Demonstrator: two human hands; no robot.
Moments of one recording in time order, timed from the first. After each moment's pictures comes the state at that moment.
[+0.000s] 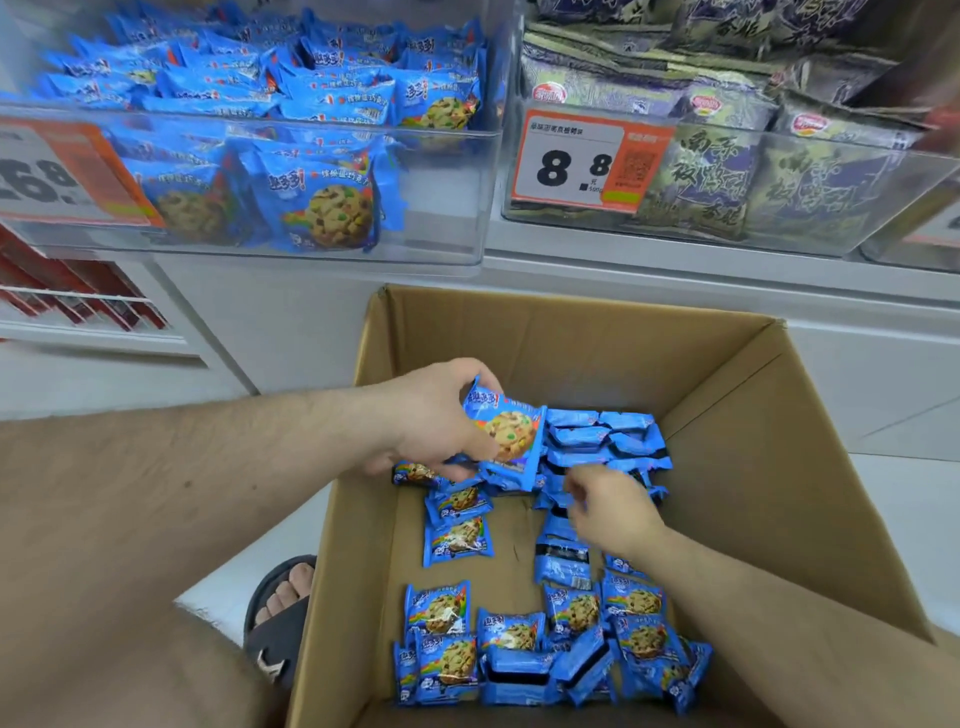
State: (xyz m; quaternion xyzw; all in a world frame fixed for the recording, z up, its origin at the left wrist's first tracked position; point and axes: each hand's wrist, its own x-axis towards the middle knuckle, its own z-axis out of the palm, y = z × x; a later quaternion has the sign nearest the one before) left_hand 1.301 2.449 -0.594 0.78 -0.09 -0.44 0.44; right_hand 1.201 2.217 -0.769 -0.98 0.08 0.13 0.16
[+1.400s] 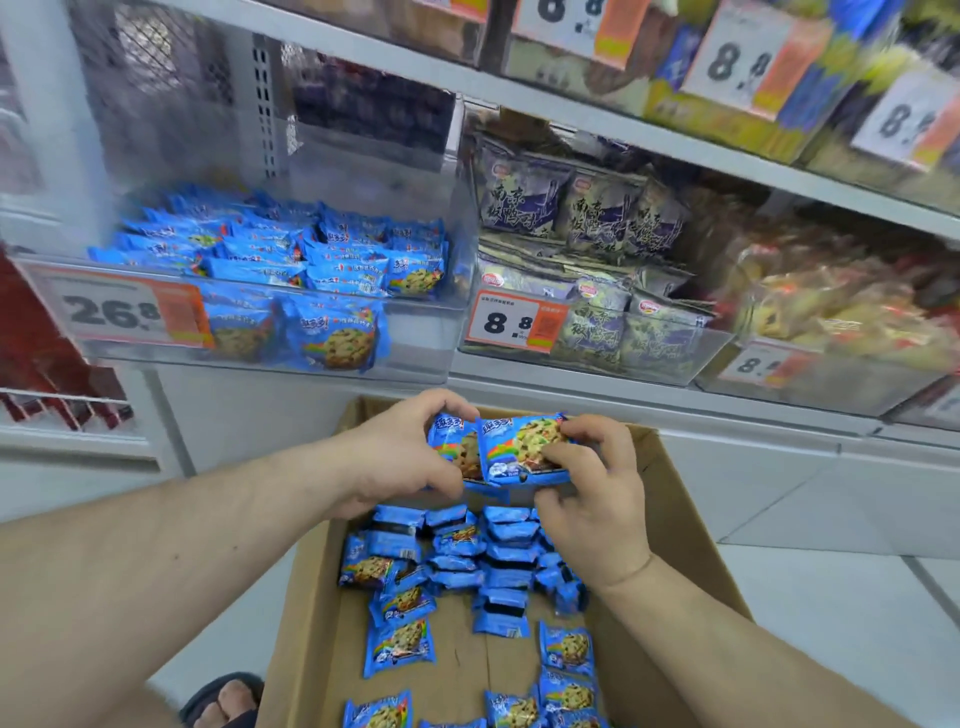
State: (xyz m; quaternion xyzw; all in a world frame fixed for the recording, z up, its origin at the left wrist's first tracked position) left_hand 1.291 2.469 -0.528 0.71 -0.19 -0.35 0.59; right_hand 1.199 2.275 -0.564 -0.86 -0.12 -0.46 0.17
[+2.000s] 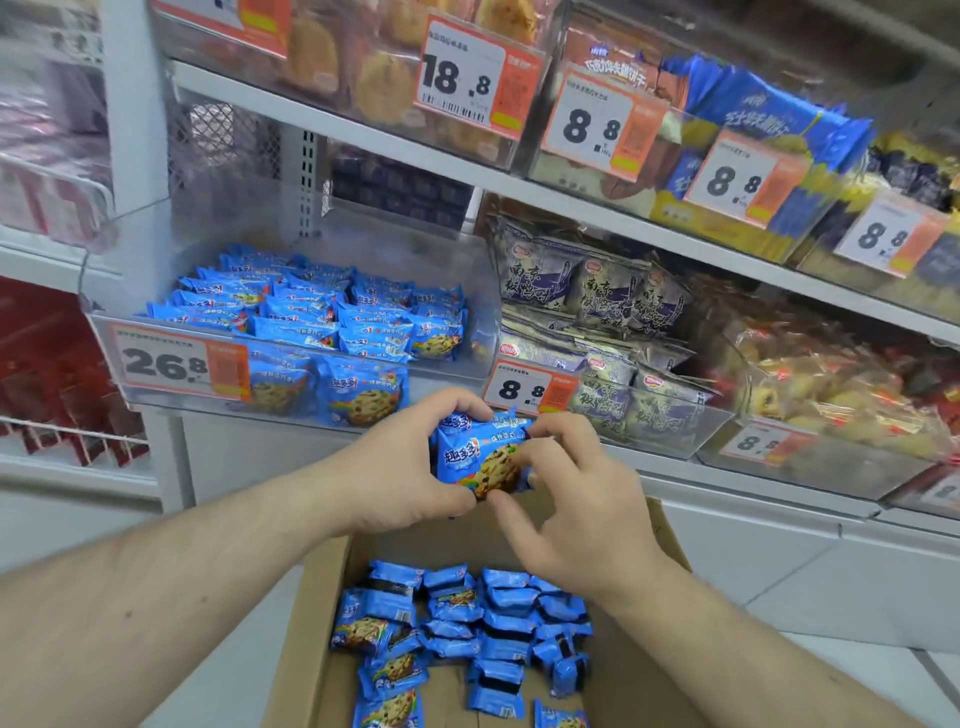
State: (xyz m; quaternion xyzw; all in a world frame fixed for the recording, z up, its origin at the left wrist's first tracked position) left_hand 1.293 2.495 -0.479 0.75 -0.33 -0.15 0.56; right_hand 1.216 2.312 -0.485 -0.92 -0.15 -0.35 0.07
